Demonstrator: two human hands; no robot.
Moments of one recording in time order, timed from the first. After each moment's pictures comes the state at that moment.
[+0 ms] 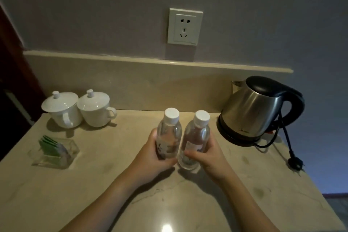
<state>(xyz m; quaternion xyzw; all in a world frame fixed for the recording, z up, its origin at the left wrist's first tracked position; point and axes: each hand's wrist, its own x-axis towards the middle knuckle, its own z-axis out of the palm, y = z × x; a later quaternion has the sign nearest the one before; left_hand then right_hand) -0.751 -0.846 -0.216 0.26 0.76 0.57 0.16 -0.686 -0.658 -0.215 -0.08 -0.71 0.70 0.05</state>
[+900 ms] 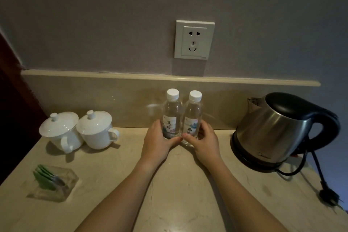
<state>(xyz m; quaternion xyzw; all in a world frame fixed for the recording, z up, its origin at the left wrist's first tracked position) -0.875 -0.793 -0.244 0.12 0.85 0.51 -0.03 -0.815 -0.642 -0.237 -0.16 -0.80 0.55 0.17</state>
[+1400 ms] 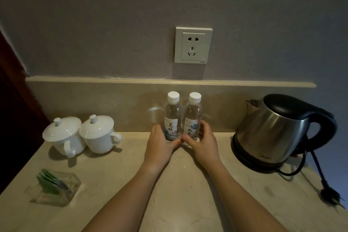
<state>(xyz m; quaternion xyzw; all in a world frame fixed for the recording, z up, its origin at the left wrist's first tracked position) -0.876 -0.788 -0.246 0.11 0.87 0.47 -0.05 -0.818 -0.647 -0.239 -0.17 -0.79 0.56 0.17</state>
